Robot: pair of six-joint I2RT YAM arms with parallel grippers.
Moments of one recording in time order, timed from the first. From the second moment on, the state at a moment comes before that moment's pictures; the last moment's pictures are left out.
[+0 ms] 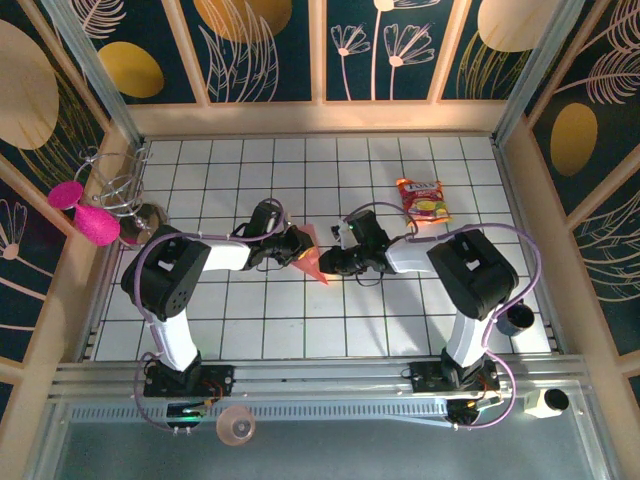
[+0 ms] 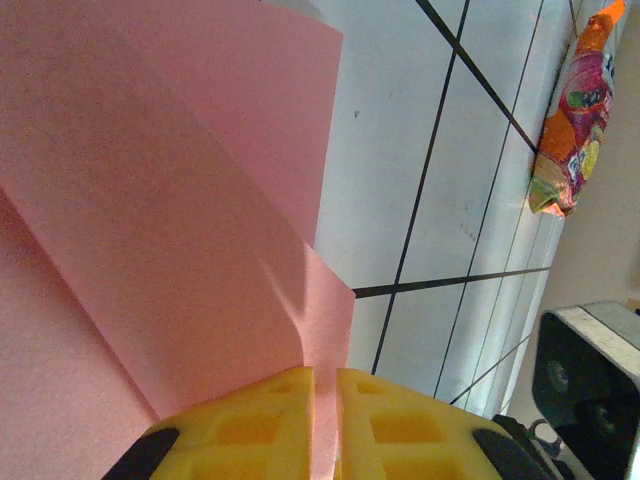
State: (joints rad) left arm -0.52 1.84 0.83 0.25 0.49 -1.13; right arm 0.64 1.80 0.82 0.10 -0.58 0.60
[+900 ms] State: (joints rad) left arm -0.52 1.84 0.86 0.23 0.49 -1.10; right arm 0.63 1.84 0.81 0.12 -0.62 0.60
